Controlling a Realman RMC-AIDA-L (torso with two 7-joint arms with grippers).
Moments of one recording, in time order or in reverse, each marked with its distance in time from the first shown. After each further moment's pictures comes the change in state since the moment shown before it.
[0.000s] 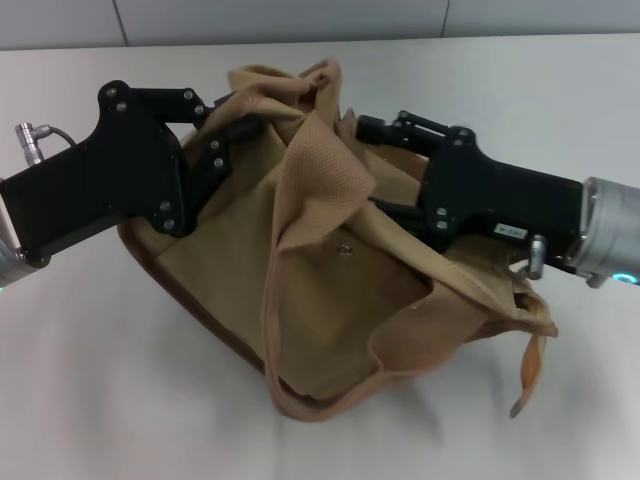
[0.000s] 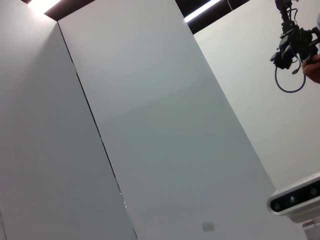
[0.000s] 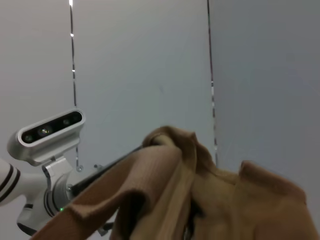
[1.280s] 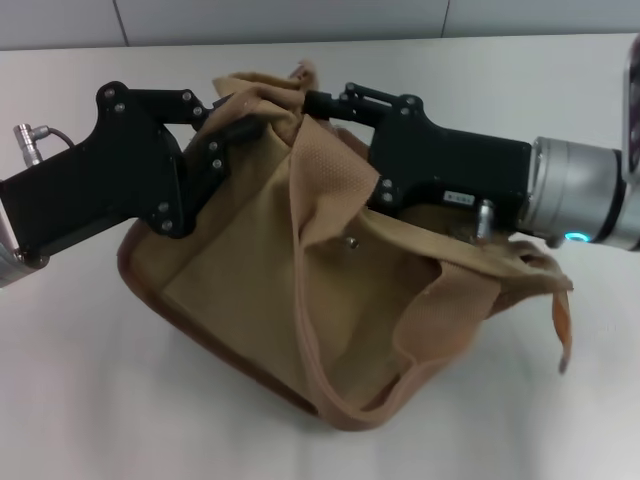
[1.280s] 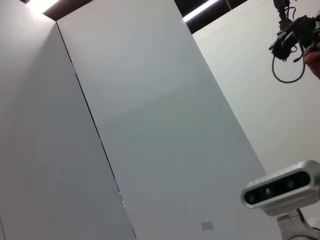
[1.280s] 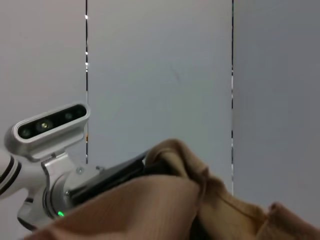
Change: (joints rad) left arm 0.005 0.003 0.008 0.000 -0.004 0.002 0.003; right arm 0.058 -0.004 -0.115 -0.093 0.015 0.125 0.066
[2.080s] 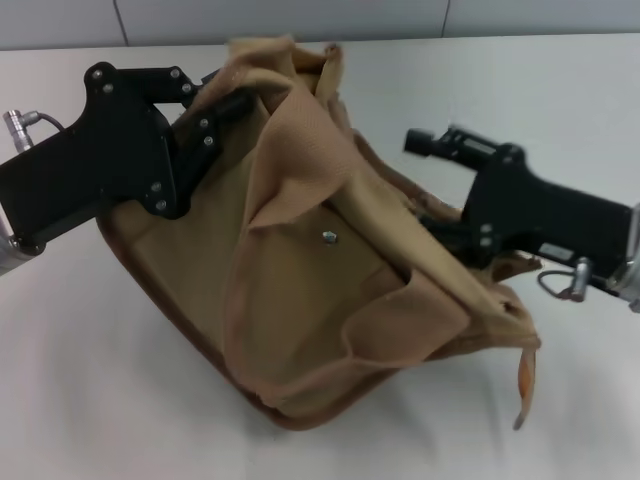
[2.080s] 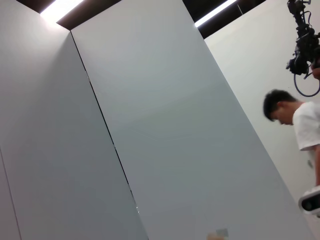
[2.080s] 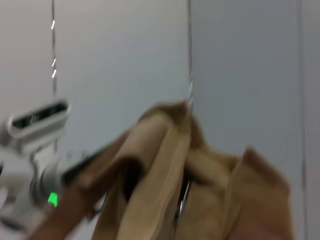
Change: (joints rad) left arm -0.006 -0.003 -0.009 -0.004 -0.036 -0.006 0.000; right arm -0.197 0.010 0.142 -0.013 0.008 -0.130 -0.081
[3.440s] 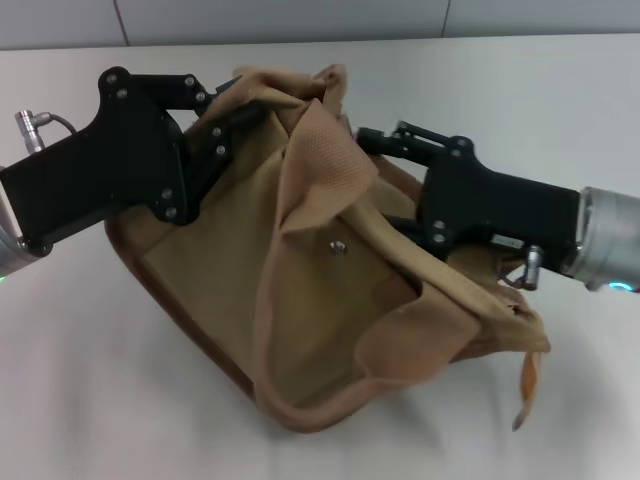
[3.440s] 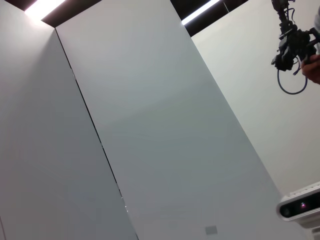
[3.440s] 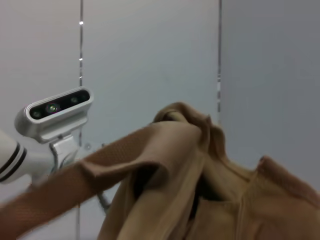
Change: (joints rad) left arm -0.010 0.004 0.019 0.004 0.013 -0.001 0.012; right arm 0.160 -0.009 -0.034 0.154 -0.025 0.007 -0.066
